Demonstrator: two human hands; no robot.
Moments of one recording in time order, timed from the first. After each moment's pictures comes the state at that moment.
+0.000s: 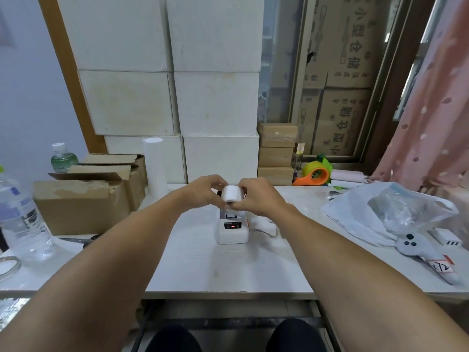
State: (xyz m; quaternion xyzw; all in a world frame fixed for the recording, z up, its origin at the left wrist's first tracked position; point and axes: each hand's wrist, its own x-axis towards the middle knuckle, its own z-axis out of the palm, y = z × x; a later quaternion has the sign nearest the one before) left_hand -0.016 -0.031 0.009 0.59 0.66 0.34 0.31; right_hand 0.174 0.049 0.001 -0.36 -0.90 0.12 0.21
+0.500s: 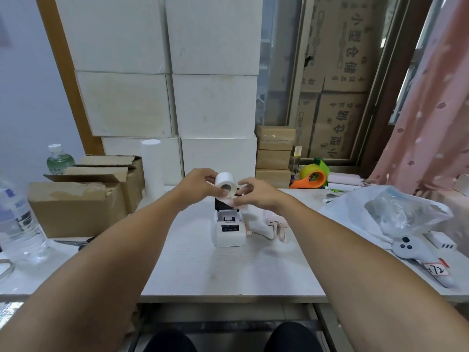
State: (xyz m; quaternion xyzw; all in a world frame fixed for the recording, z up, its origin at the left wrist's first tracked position) left_hand -0.017 -0.028 0.020 0.56 0.67 0.43 0.24; right_hand 0.185 0.065 0.012 -0.38 -0.80 0.42 0.19
